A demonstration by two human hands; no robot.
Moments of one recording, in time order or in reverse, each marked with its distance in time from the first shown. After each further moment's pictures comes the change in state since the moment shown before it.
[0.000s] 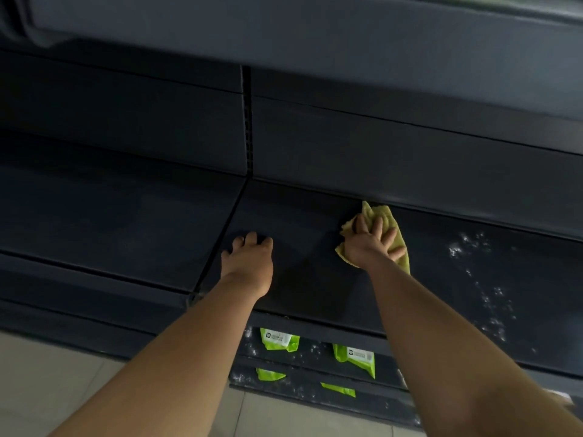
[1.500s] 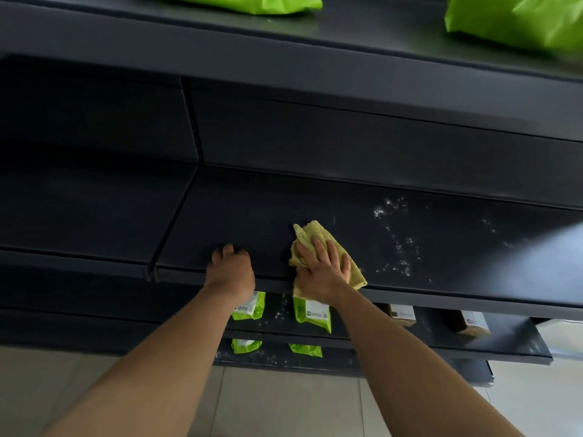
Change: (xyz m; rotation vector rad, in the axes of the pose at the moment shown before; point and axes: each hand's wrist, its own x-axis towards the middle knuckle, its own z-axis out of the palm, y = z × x) left_hand -0.089 0.061 0.014 -0.078 -0.086 -0.002; right_hand -0.111 0.104 0.036 -0.134 -0.025 -0.356
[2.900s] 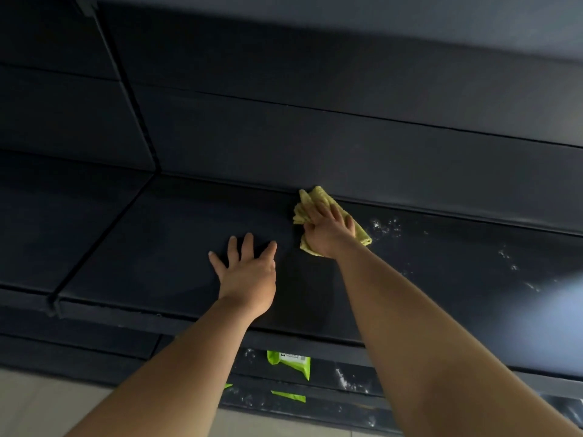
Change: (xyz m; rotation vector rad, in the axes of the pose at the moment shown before) left_hand 0.085 0.124 0.050 0.038 0.207 0.035; right_hand 0.153 0.093 -0.086 -0.063 0.100 -0.043
